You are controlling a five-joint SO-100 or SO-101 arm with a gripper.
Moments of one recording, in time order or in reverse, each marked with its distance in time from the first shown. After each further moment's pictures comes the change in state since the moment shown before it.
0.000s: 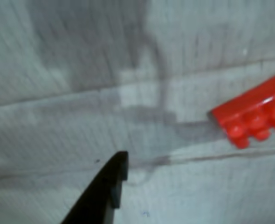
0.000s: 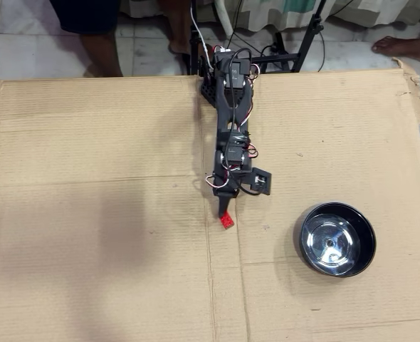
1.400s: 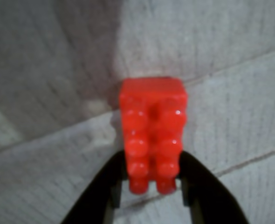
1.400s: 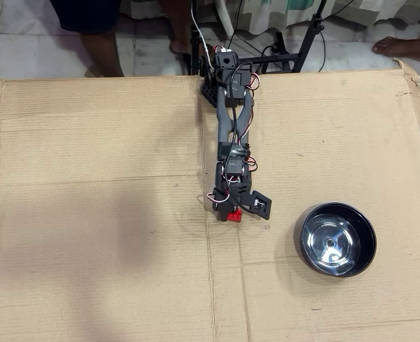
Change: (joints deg) arm 0.4 -7.7 0.2 -20.1 6.9
